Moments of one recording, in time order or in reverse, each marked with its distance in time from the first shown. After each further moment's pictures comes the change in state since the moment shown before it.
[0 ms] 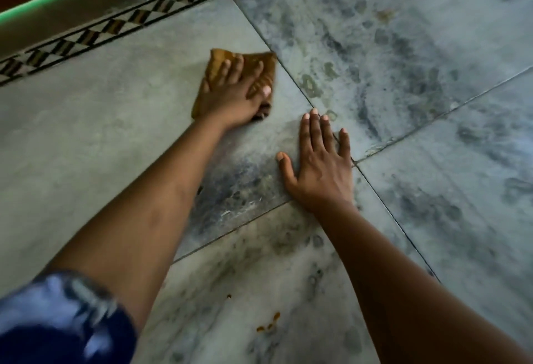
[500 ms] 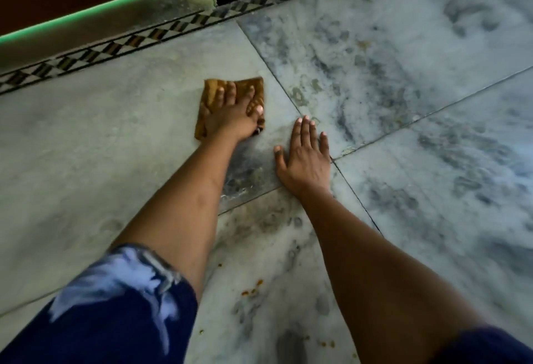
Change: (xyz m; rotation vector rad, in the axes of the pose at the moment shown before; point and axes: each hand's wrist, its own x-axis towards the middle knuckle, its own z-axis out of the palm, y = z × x) left_hand -0.037 0.018 0.005 0.012 -0.043 -0.165; right_hand -0.001 0.001 -0.009 0.056 -0.069 0.036
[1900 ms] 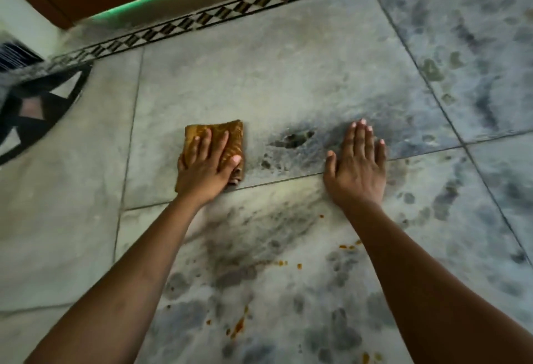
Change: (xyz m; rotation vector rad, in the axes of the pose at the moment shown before) left_hand -0.202 -0.223 0.044 -0.079 0.026 -0.362; right_hand -0.074 -0.077 0.041 -0.012 0.036 -0.153
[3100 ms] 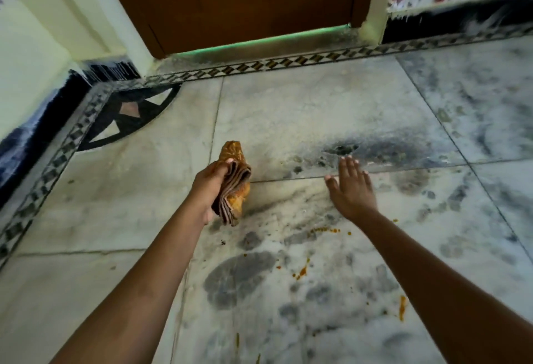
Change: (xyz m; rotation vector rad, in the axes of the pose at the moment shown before) left_hand -0.146 -0.098 -0.074 -1.510 0.102 -0.319; right_hand -0.094 -0.096 -0.057 0.188 -0.252 -0.162
